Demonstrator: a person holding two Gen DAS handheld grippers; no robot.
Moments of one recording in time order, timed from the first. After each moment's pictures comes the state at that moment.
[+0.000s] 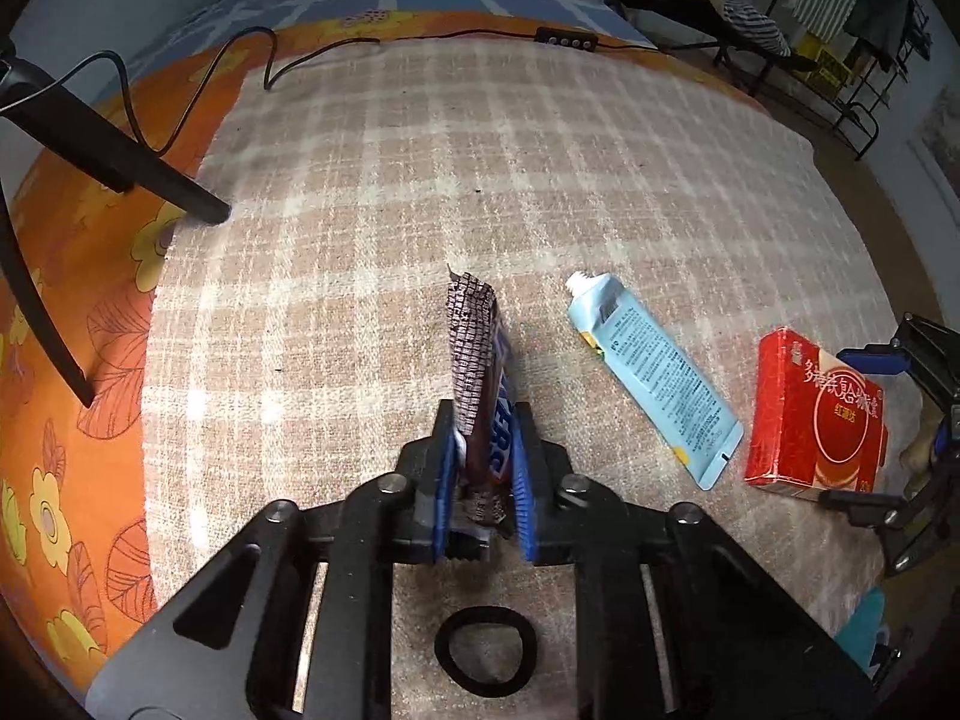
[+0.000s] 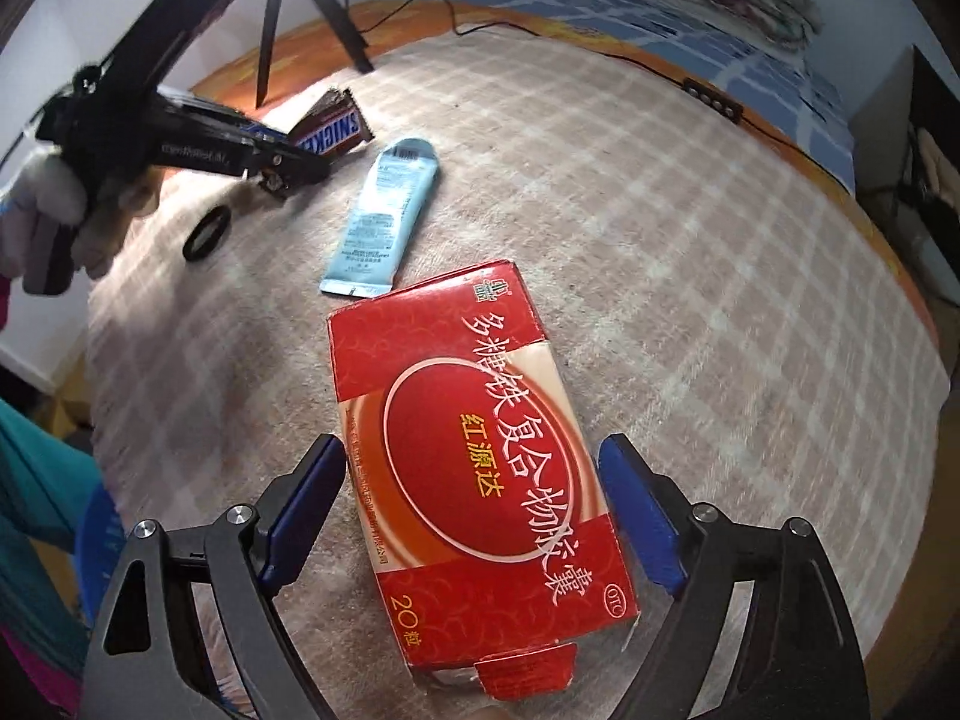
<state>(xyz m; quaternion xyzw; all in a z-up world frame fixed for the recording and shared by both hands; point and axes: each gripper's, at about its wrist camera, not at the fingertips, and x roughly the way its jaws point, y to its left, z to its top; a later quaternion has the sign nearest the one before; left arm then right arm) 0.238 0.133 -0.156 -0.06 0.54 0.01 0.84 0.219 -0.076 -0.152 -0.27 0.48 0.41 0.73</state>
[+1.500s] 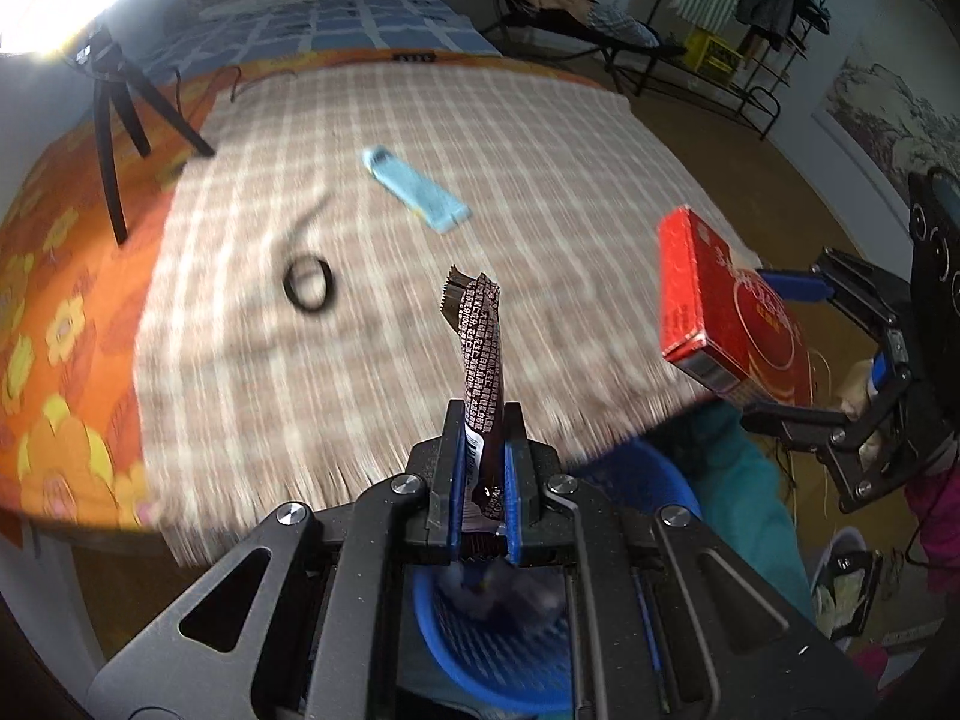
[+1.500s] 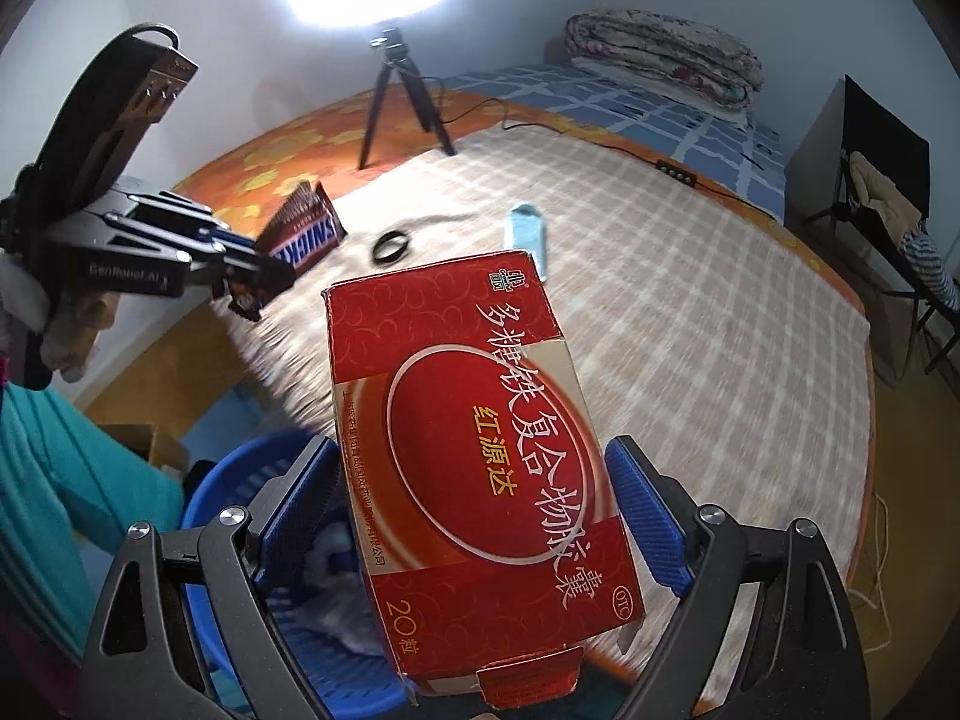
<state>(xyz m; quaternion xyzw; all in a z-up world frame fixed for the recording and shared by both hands) 0.024 0.038 -0.075 -0.06 0.51 -0.08 0.86 0.039 -0.121 -0.068 -0.22 0.40 0.39 0.80</state>
